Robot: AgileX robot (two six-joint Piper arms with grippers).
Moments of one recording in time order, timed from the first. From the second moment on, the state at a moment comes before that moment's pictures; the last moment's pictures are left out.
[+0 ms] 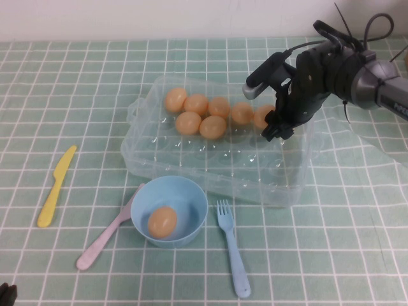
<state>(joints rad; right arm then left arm) 0.41 2.25 -1.88 -0.15 0.80 -0.27 -0.15 -0.01 0.03 -0.10 0.37 0.22</state>
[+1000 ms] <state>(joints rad) 0.45 2.05 -1.87 -0.04 1.06 -0.26 -0.15 -0.01 0.03 -0.10 0.37 0.22</state>
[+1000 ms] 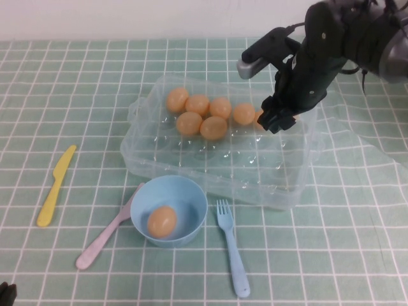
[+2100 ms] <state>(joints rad) 0.84 2.06 -1.87 0.10 1.22 0.04 -0.15 -0.01 0.03 -0.10 0.37 0.22</state>
